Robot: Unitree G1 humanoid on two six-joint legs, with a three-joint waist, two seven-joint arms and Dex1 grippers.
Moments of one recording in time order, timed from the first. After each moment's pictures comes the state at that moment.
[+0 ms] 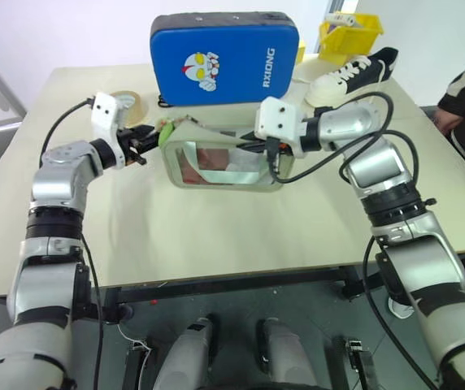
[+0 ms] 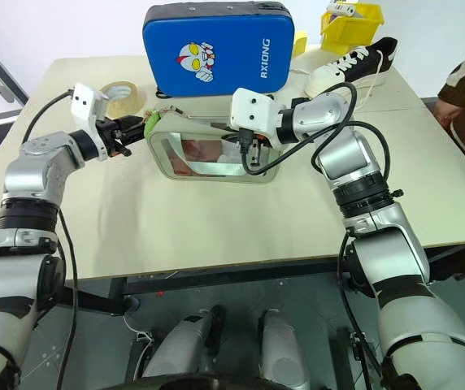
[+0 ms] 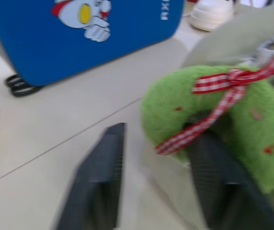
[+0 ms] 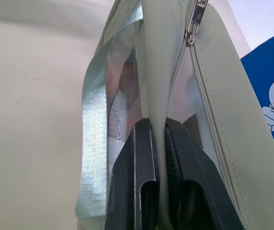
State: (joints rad) left arm -0.88 0.58 0.09 0.59 -0.27 0.36 -0.85; right arm -1.05 -0.49 0.27 0.35 -0.06 0.14 1.12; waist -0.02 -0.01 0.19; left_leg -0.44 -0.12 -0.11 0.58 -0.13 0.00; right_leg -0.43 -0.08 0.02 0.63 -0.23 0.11
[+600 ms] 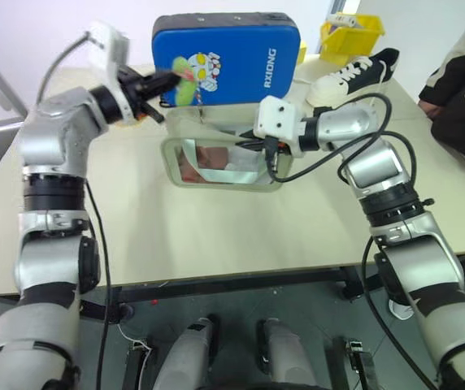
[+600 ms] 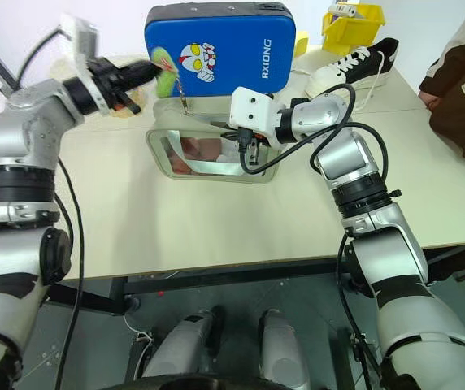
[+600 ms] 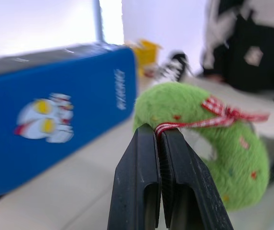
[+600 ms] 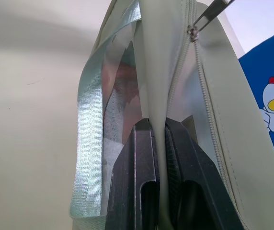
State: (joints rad) left arm -1.02 0.53 0.05 0.41 -0.33 0.49 -0.88; right arm -1.05 -0.48 0.27 0.36 -0.07 0.12 1.09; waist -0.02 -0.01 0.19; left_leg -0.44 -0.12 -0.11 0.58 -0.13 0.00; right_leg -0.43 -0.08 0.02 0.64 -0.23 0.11
